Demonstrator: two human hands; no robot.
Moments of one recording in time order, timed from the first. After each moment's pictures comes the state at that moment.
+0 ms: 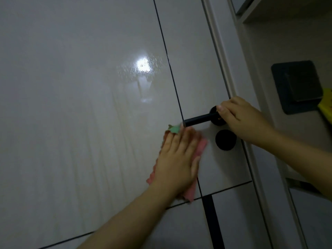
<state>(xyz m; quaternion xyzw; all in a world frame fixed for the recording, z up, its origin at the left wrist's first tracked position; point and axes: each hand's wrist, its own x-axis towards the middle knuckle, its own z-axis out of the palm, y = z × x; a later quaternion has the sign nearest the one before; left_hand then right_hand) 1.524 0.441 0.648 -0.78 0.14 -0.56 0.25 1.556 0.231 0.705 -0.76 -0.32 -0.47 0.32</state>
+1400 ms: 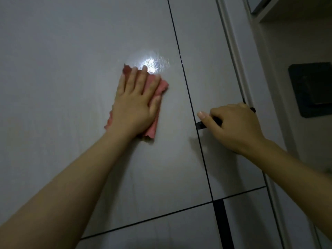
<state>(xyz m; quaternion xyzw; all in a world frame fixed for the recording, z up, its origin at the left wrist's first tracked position) 1.498 0.522 0.793 -0.72 0.05 -0.65 0.25 1.545 0.286 0.710 -0.70 -0.31 -0.60 0.24</state>
